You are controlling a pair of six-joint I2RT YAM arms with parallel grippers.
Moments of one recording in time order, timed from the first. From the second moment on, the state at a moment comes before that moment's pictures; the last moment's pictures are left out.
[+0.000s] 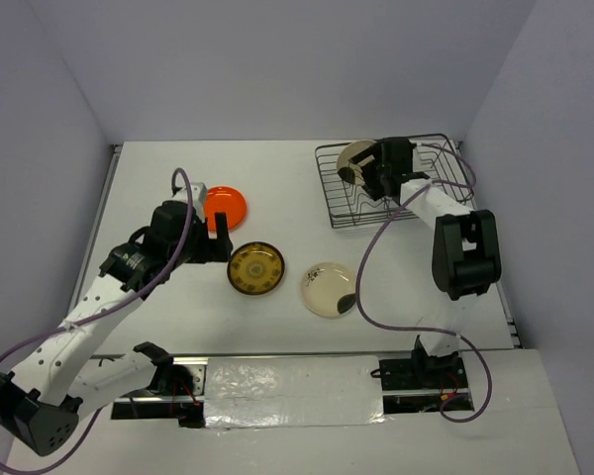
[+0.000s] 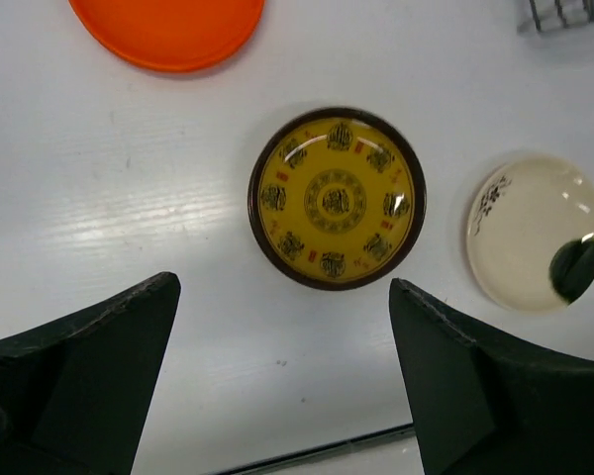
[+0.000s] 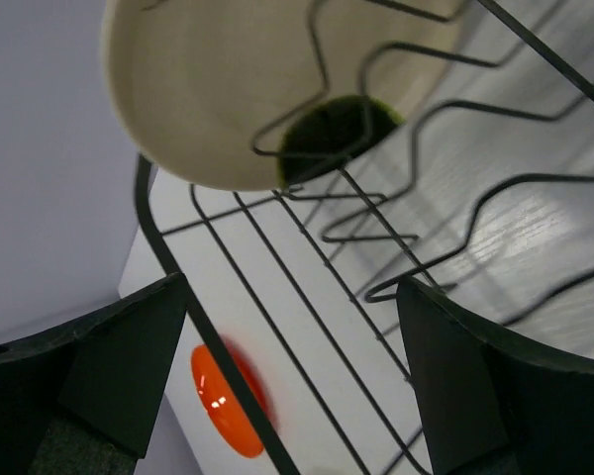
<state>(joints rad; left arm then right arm) -0.48 0.98 1.01 -0.71 -0.18 -0.42 0.15 1.82 1.31 -0.09 0.00 1.14</state>
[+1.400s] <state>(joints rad) -0.54 0.90 0.87 -0.73 -0.22 -0.35 0.15 2.32 2.13 -0.35 0.17 1.57</state>
